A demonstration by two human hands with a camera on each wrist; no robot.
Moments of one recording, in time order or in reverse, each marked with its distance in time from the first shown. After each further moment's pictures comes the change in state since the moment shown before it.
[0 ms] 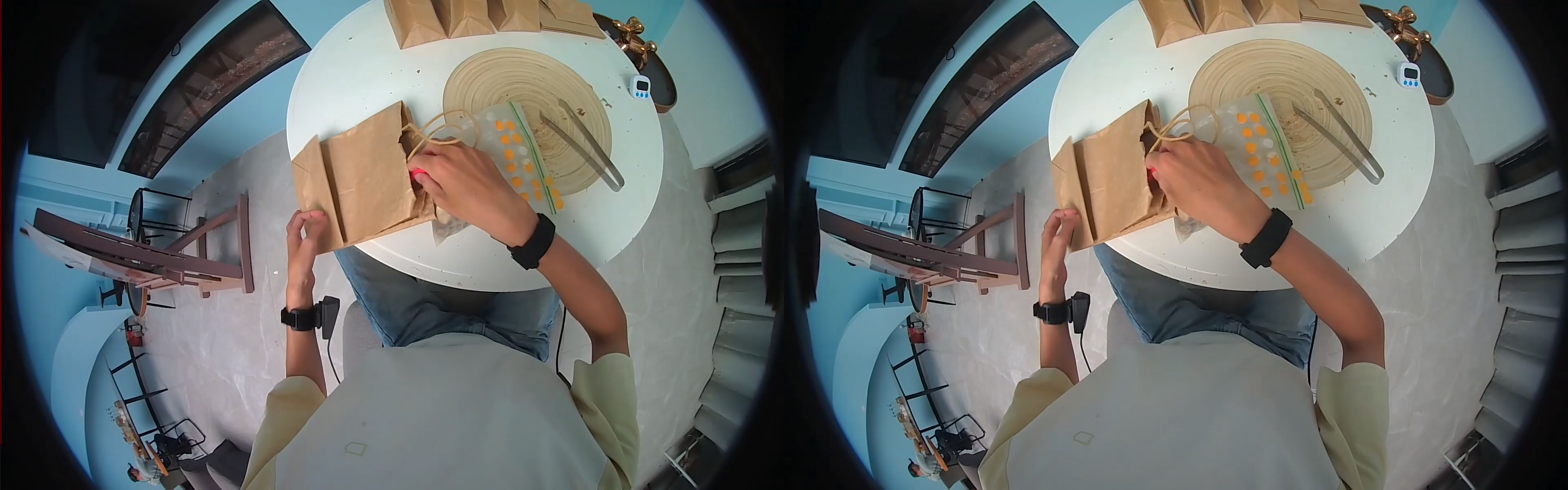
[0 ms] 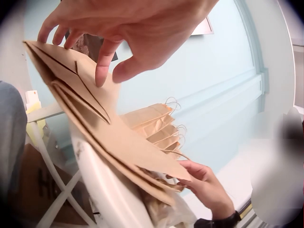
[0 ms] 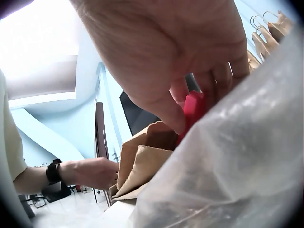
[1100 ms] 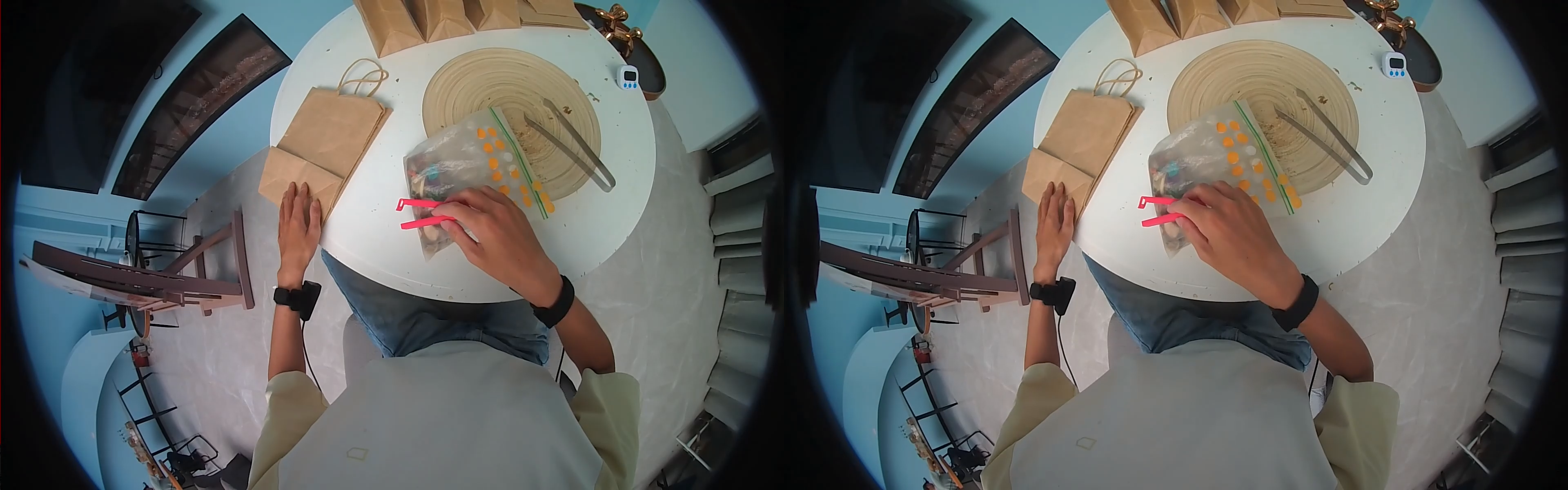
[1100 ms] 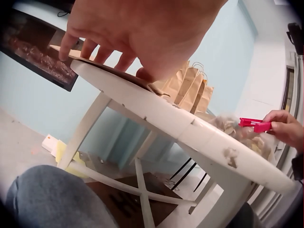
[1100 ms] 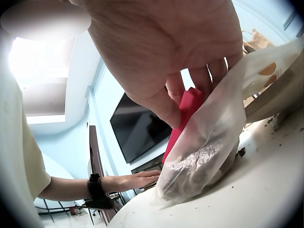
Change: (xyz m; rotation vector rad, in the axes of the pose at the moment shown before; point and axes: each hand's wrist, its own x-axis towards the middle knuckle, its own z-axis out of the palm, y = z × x) left_hand 0.065 0.003 0.025 0.620 0.010 0.523; right_hand -0.070 -0.004 -0.011 0.098 0.241 0.084
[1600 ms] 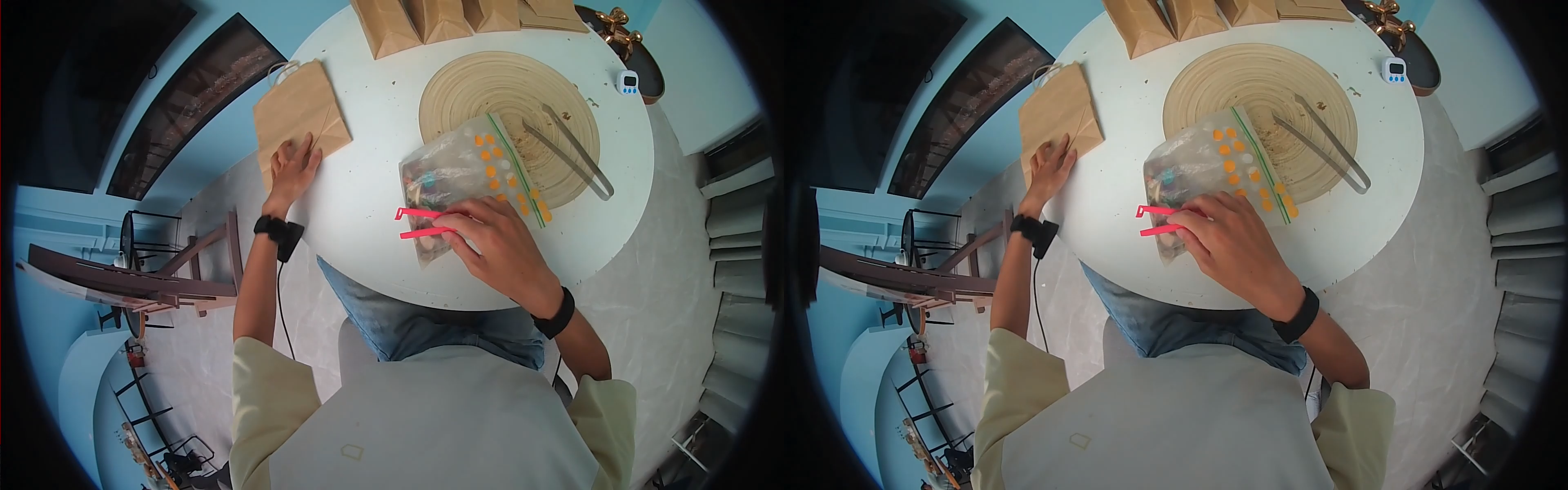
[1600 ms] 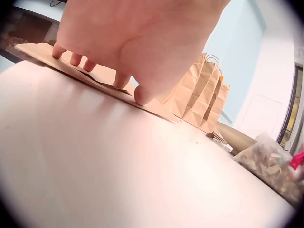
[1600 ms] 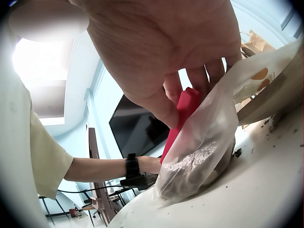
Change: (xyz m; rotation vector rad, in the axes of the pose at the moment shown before) left_hand 0.116 -0.017 0.023 0.281 -0.225 -0.096; right_hand -0.002 0.001 -0.005 0.000 -0.008 -0.005
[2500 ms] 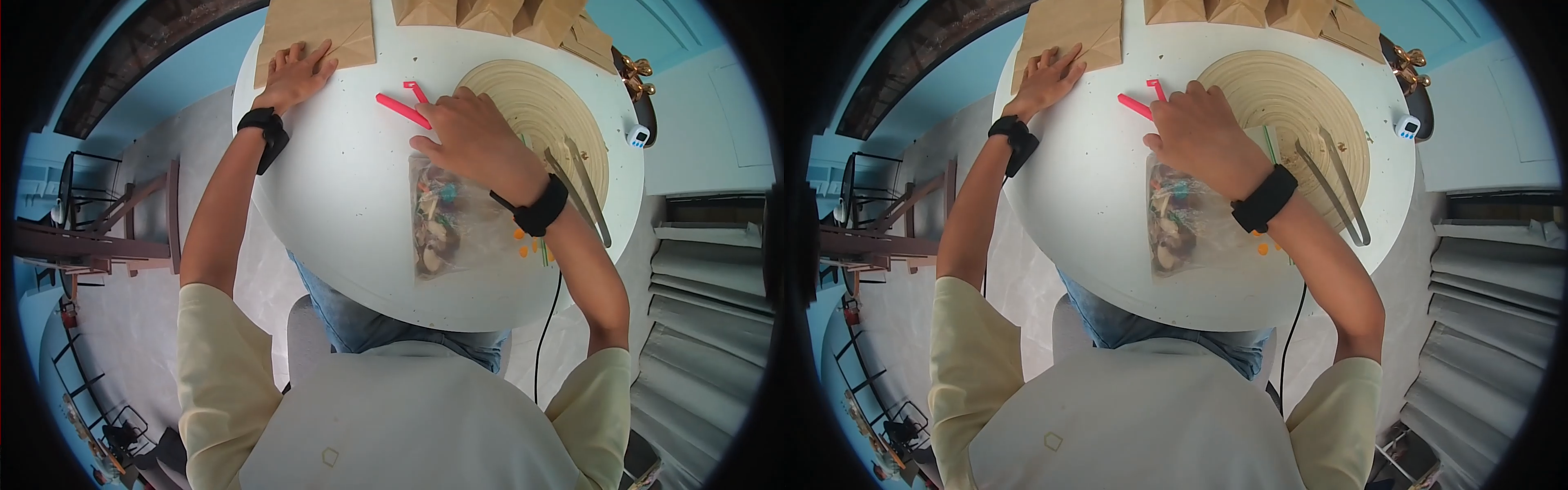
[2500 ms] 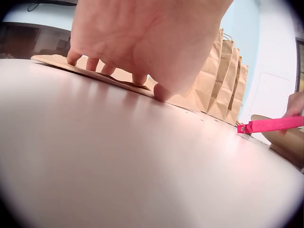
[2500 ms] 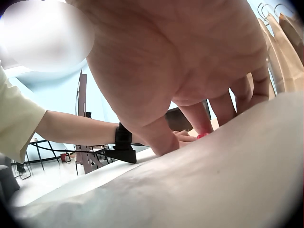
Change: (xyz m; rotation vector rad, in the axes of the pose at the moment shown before) left_hand 0.109 0.025 0.014 0.155 0.000 0.078; right_hand 0.163 0.048 0.034 -0.538 -0.442 -0.098
